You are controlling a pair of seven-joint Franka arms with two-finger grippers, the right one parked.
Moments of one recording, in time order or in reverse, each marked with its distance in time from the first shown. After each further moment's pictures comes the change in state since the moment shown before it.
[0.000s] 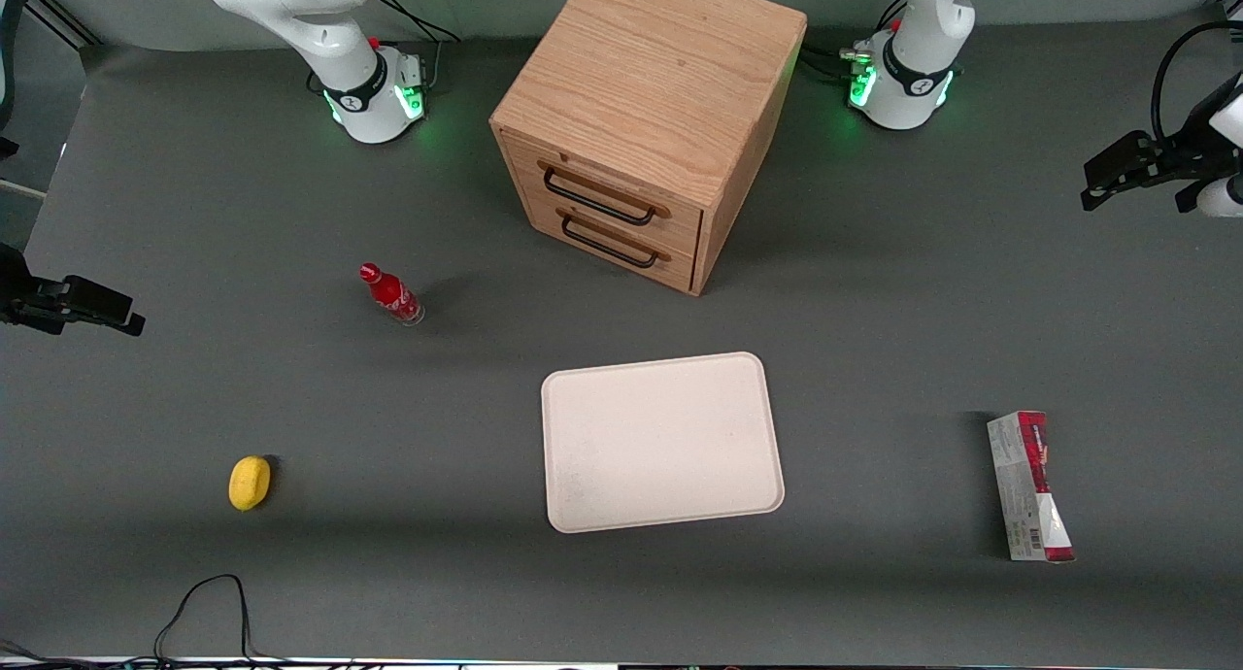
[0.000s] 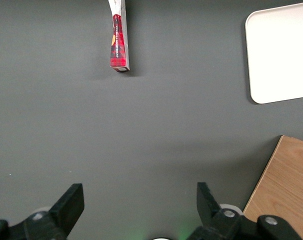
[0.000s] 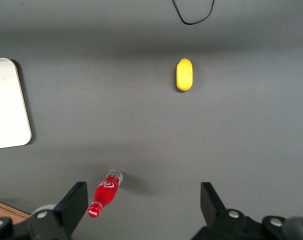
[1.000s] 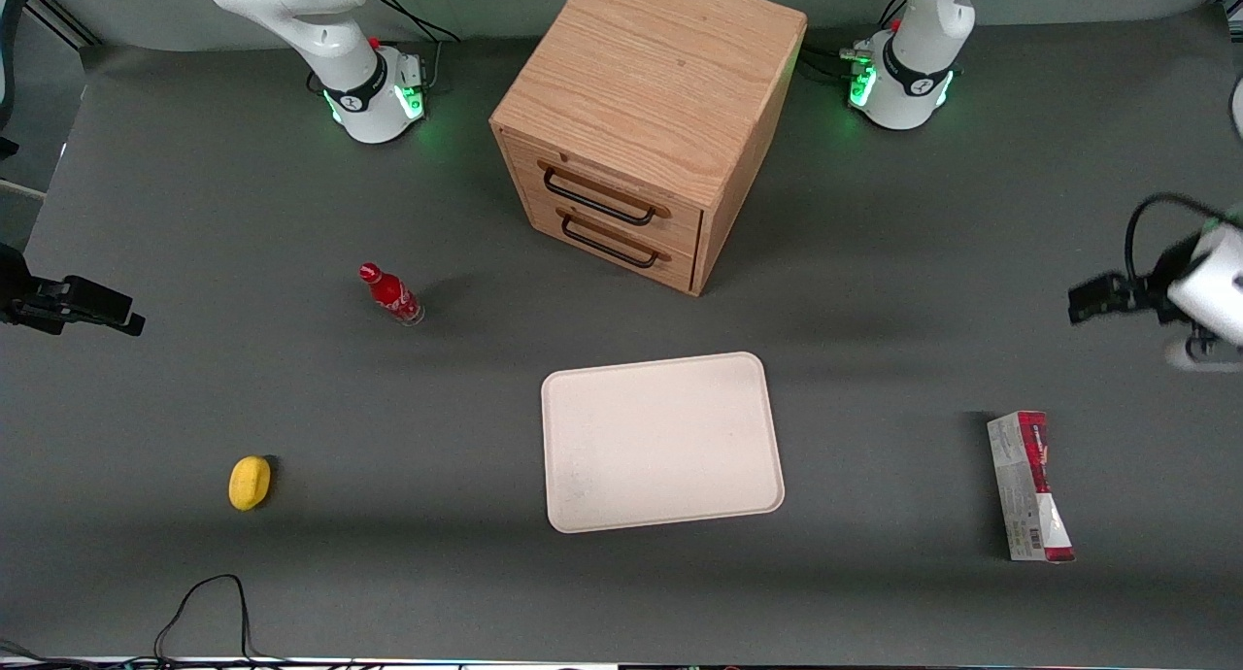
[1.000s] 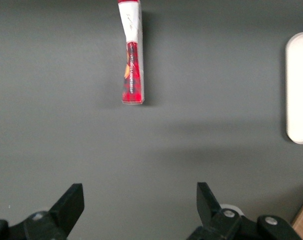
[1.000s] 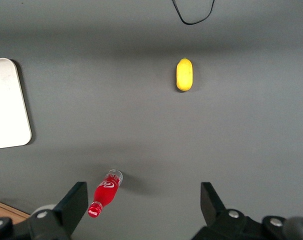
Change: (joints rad) arm 0.027 0.355 0.016 0.150 0.035 0.184 0.001
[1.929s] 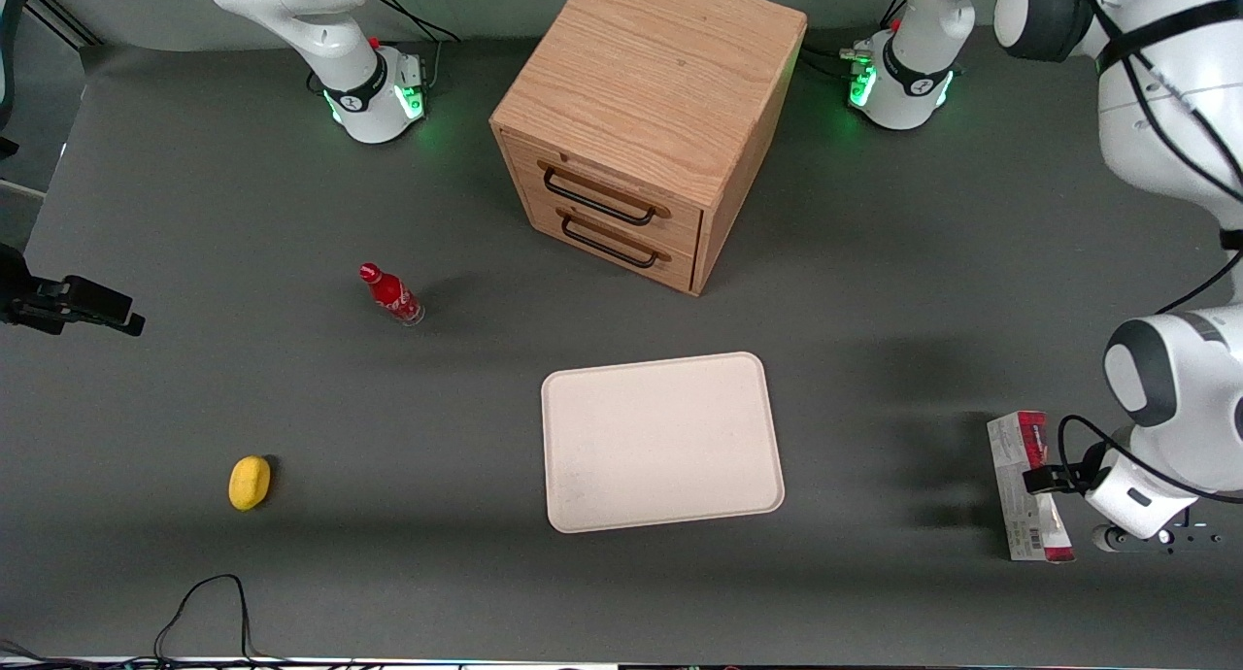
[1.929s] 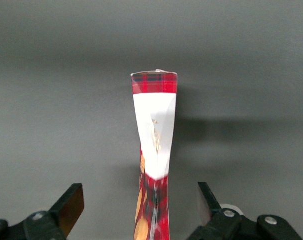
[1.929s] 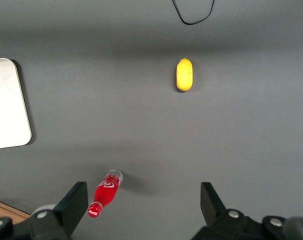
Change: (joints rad) arm 0.002 0.572 0.088 0.262 -0.106 0.424 0.033
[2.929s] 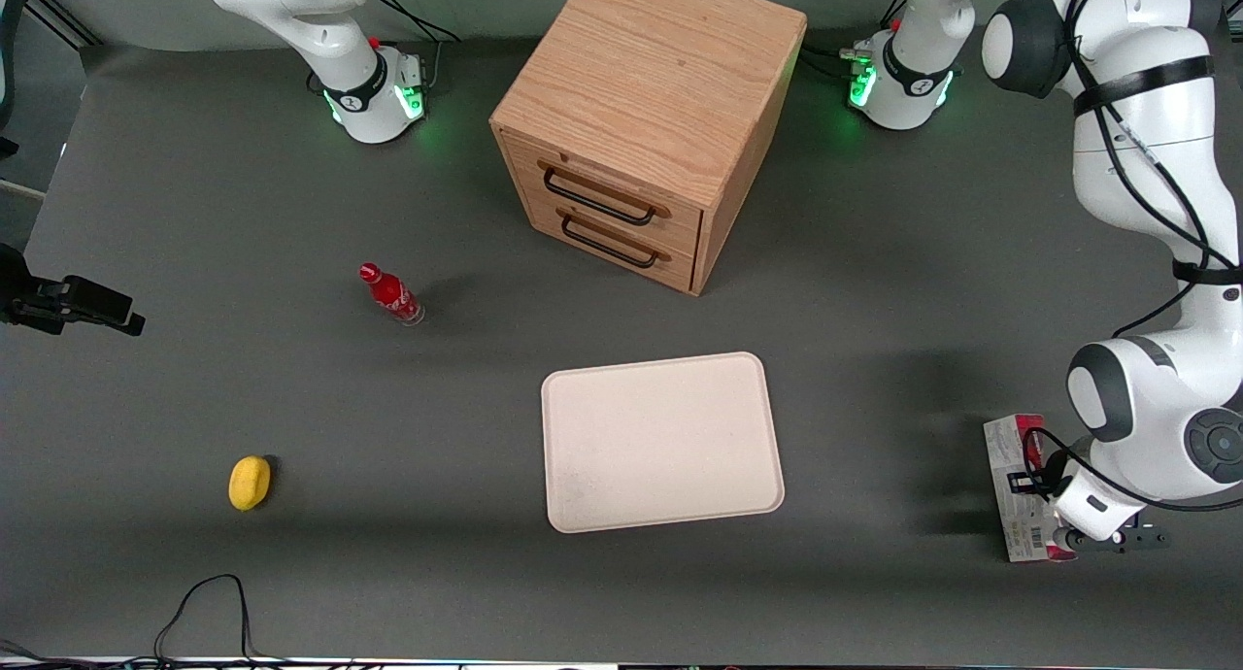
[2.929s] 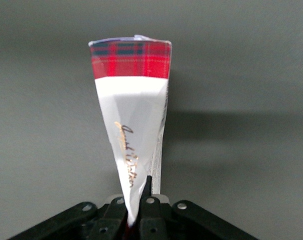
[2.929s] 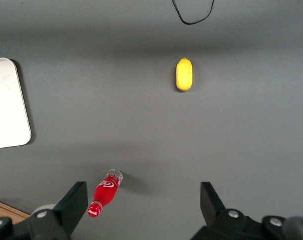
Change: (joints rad) arm -0.019 0.046 0.018 0.022 -0.064 0.008 0.024
